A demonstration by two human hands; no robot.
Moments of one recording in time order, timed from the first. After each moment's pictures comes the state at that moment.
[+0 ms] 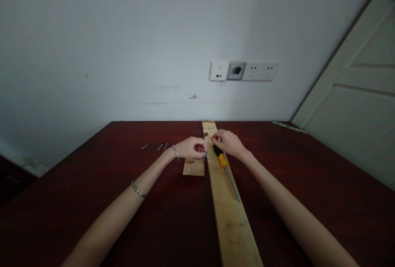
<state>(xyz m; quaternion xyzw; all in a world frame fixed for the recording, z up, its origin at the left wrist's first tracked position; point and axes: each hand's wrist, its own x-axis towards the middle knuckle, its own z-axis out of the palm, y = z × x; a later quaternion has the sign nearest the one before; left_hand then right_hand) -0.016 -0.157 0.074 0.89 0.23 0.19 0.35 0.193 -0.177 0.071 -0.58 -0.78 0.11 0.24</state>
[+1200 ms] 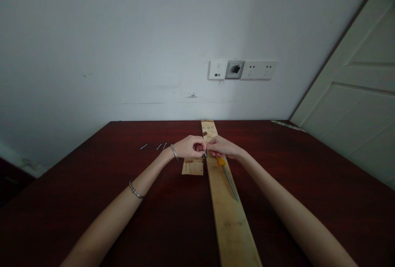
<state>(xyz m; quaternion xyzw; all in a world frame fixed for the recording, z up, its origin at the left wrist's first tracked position) -0.014 -0.162 0.082 0.91 0.21 0.21 0.30 0.172 -0.186 0.074 -0.50 -0.67 0.50 0.23</state>
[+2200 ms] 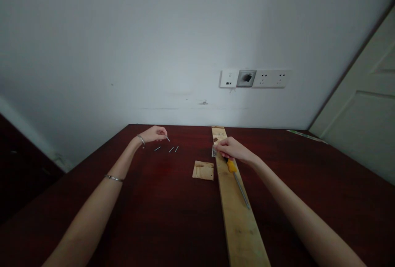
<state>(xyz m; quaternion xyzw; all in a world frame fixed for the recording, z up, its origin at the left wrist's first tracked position) -0.193 -0.105 0.101 0.79 0.49 0.20 0.31 0.168 -0.195 0.092 -0.49 -0.72 0.42 0.27</state>
